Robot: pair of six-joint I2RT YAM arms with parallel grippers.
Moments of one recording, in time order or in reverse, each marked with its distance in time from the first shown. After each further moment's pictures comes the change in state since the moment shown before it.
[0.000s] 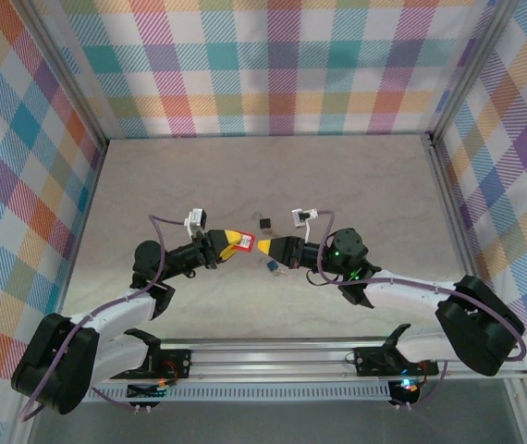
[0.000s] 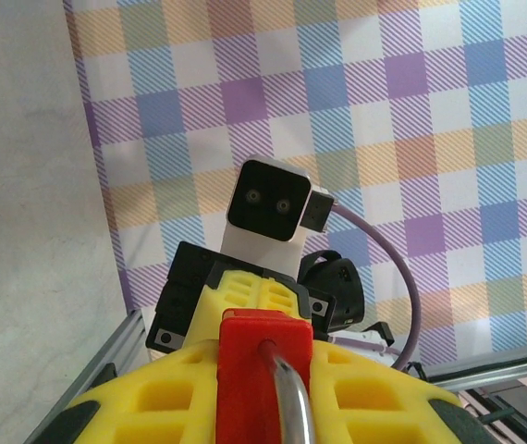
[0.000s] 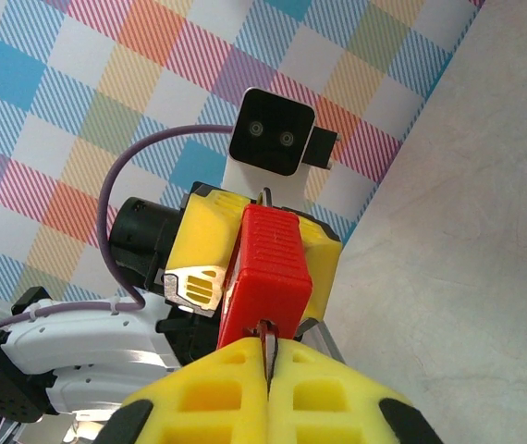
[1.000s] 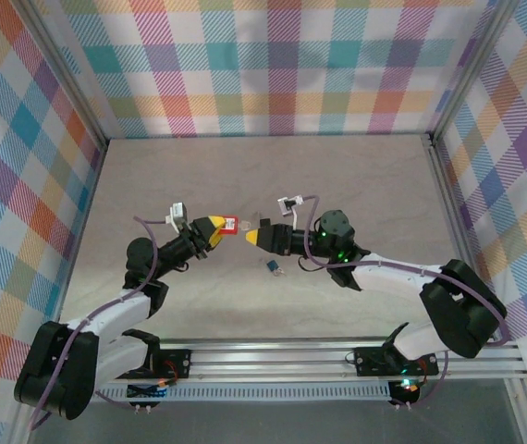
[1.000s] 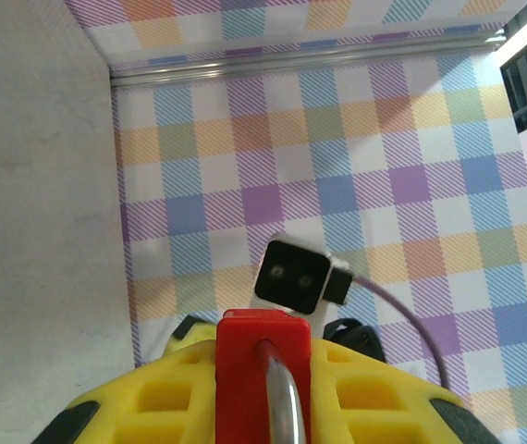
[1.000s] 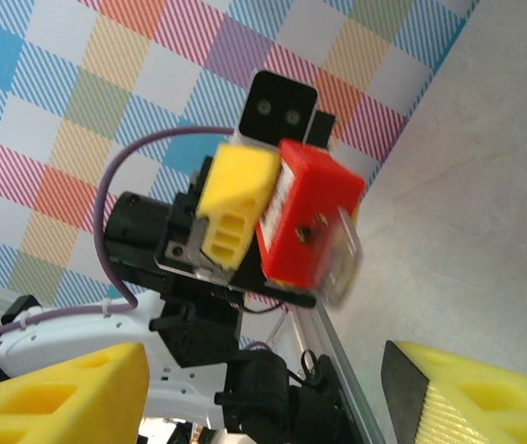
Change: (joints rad) left arm 0.090 -0.040 -0.002 -0.081 -0.126 0.011; right arm -0.024 0.127 0.187 -0.107 -0.116 -0.021
